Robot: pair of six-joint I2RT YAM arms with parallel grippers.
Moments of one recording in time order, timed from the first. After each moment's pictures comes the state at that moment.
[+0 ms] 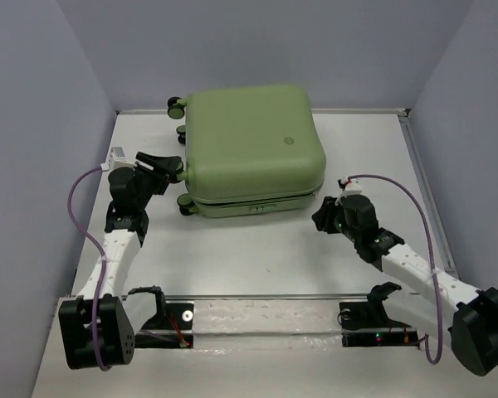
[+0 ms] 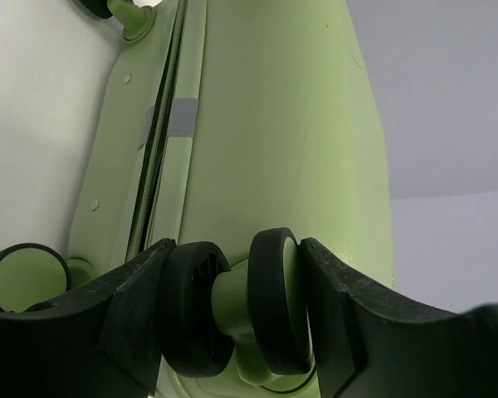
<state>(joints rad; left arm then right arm) 0.05 1.03 0.60 0.21 0.26 -1.06 0.55 0.93 0.44 -0.01 0.11 0.44</state>
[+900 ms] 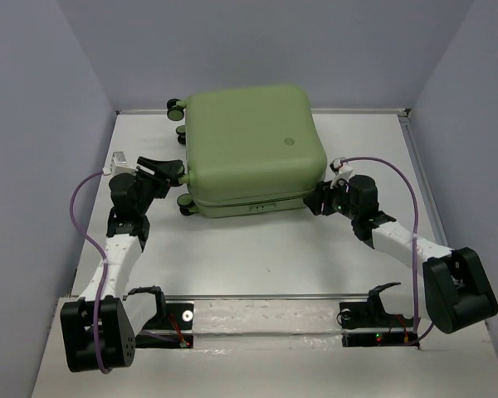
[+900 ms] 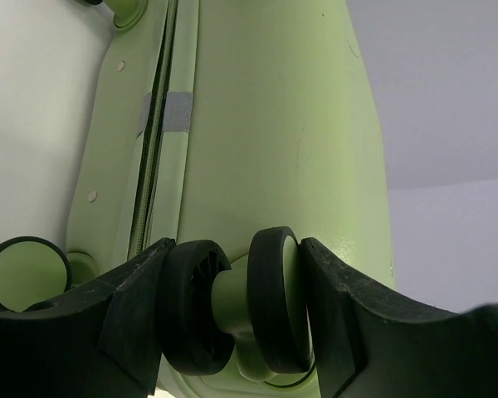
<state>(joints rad) 0.06 1.01 0.53 0.28 0.29 -1.07 0.31 1.25 0.52 0.32 -0.32 0.19</state>
